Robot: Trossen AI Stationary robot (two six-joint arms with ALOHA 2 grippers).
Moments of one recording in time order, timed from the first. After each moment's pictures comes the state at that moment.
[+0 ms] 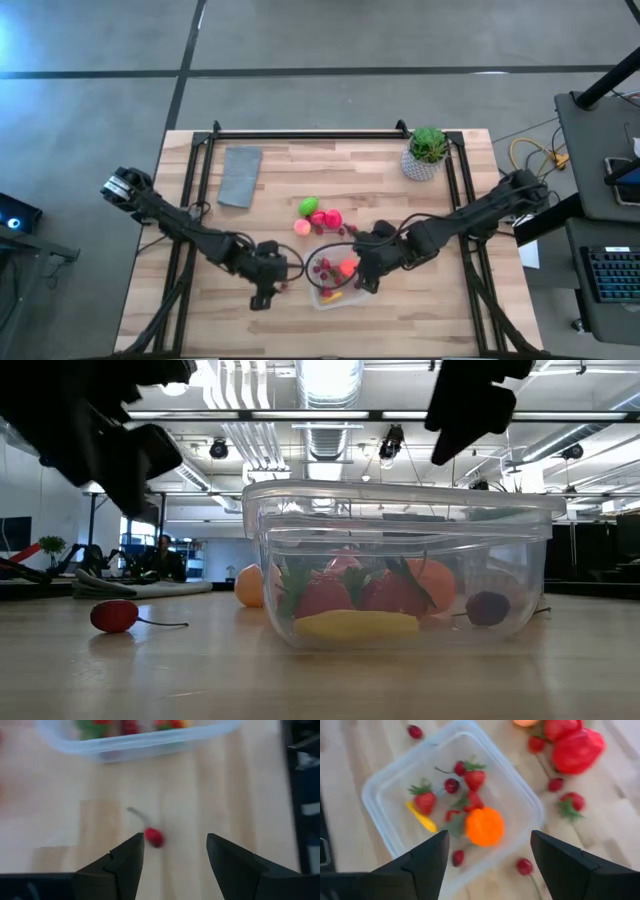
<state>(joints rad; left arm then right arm) -0.51 1.47 0.93 -0.43 -0.06 -0.52 0.43 1.62 1.27 -0.74 0.28 0.76</state>
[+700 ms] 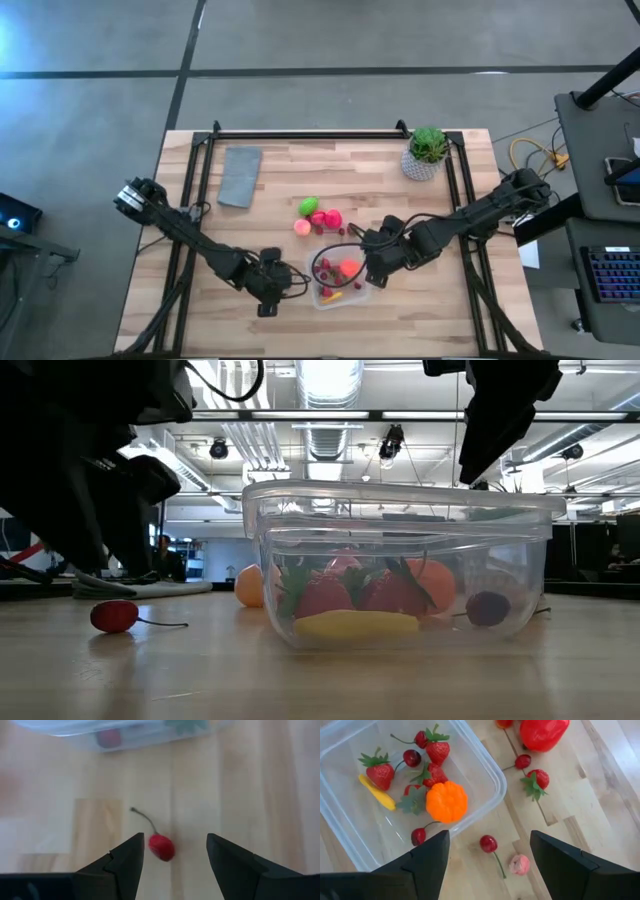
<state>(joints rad) -0.57 1.63 0.94 -0.37 -0.21 -0.56 0.43 1.59 1.23 -0.86 0.33 0.75</state>
